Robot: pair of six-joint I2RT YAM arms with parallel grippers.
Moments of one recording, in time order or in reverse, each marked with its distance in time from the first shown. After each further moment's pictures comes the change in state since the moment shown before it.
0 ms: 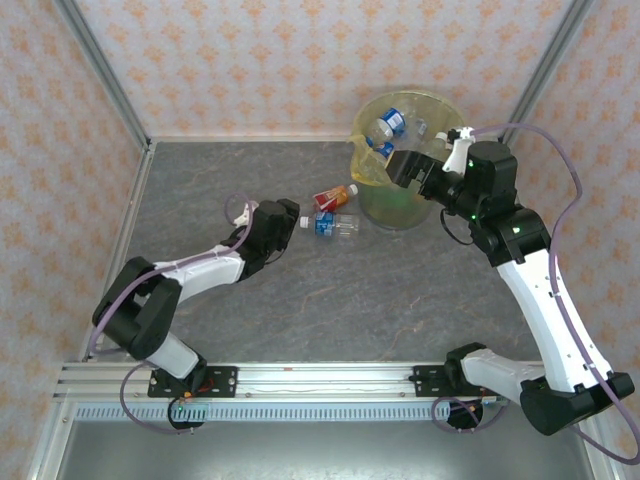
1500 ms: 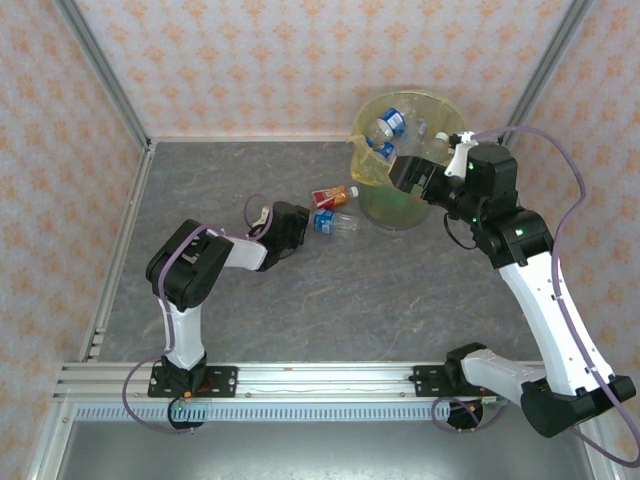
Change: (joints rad) left arm 0.042 0.373 0.098 0.276 0.116 -0.100; right arm 0.000 -0.013 0.004 -0.069 0.049 -0.026
